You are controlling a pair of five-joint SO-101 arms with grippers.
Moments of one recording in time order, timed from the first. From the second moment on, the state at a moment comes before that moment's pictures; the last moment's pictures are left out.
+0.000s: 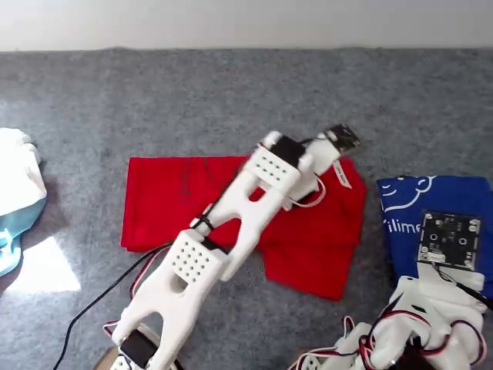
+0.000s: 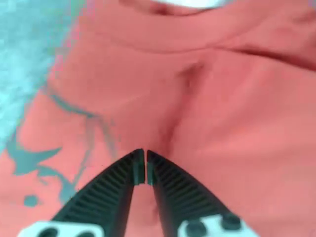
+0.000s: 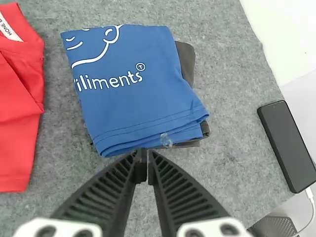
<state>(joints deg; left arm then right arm) 33.9 59.7 -58.6 93.7 -12.9 42.0 -84.0 35.8 95.7 32.7</state>
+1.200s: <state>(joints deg) 51.7 32.3 -19.3 97.1 -12.4 42.0 -84.0 36.0 95.7 32.7</state>
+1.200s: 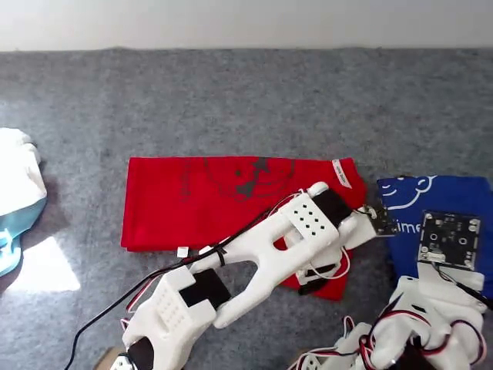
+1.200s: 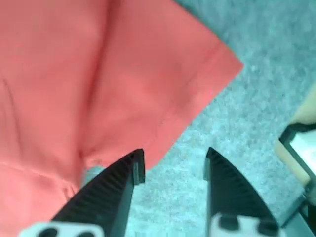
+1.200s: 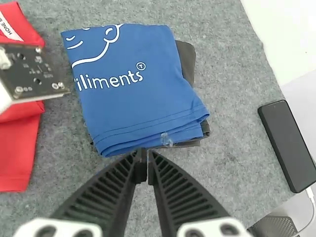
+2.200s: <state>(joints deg) 51.8 45.7 -29.1 94.7 -7.8 42.0 -84.0 36.0 95.7 32.7</state>
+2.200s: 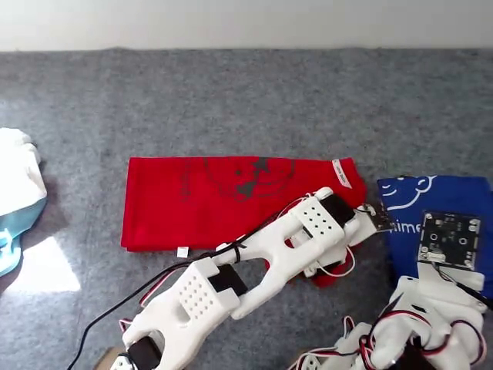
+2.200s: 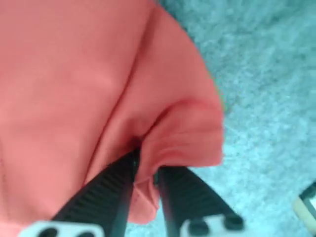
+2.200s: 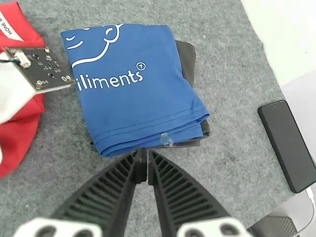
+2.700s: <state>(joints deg) 50.9 40.0 -35.8 97.8 -7.8 42.0 -84.0 36.0 95.7 32.7</state>
